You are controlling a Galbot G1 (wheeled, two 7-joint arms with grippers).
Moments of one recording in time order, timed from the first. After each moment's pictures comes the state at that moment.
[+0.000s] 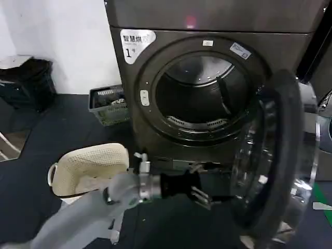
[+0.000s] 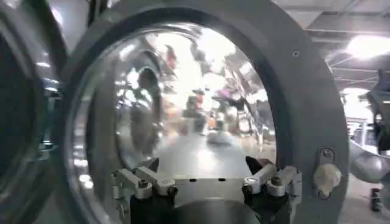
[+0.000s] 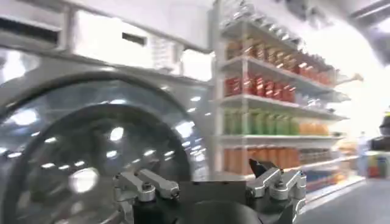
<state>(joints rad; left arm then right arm) 0.63 -0.97 0.34 -1.91 -0.84 0.10 0.60 -1.47 0.98 1.83 1.68 0.66 -0.23 -0.21</state>
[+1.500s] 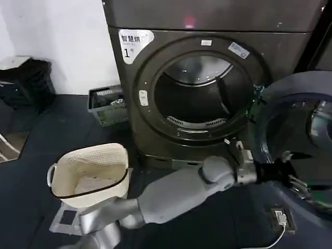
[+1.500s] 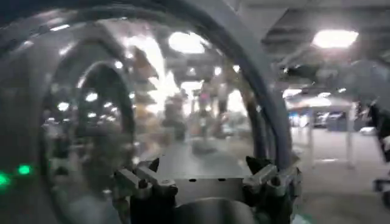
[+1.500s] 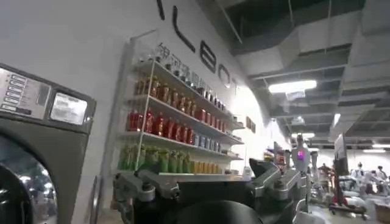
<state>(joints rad) 0.29 -1.61 0.61 -1.28 -0.69 -0.03 0.46 -1.61 0.94 2.19 1.61 0.61 -0.23 -0.21</state>
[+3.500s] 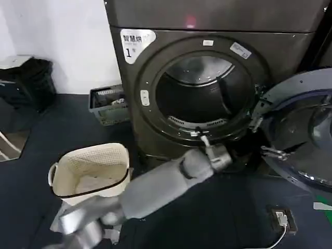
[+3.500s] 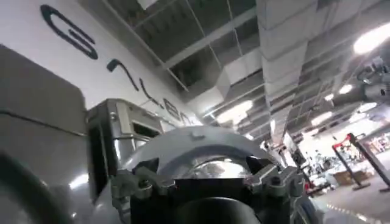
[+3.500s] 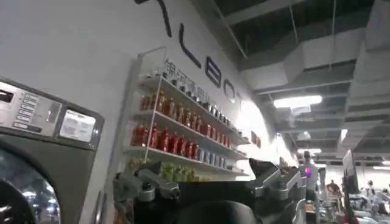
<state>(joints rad) 0.30 -1.44 0.57 -1.44 -0.47 -0.52 0.22 -1.59 0.91 2.19 1.61 0.60 -0.19 -0.22</state>
